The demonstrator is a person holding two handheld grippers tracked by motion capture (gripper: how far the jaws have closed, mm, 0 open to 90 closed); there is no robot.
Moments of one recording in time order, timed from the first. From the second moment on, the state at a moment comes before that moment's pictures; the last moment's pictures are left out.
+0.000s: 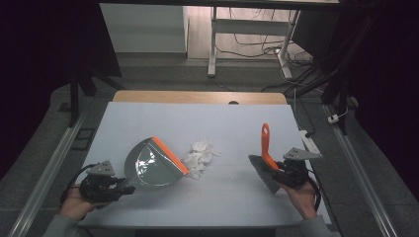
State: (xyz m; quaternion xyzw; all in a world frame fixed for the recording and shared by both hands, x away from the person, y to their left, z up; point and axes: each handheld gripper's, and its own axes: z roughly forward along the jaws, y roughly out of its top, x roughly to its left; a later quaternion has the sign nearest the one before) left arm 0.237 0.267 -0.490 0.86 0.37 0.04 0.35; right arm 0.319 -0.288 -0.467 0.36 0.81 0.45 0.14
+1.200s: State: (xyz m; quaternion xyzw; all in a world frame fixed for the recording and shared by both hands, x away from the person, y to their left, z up) left arm 0.230 0.248 -0.511 0.89 0.34 0.00 0.31; right arm 0.350 -0.234 -0.460 0.35 0.82 0.44 0.14
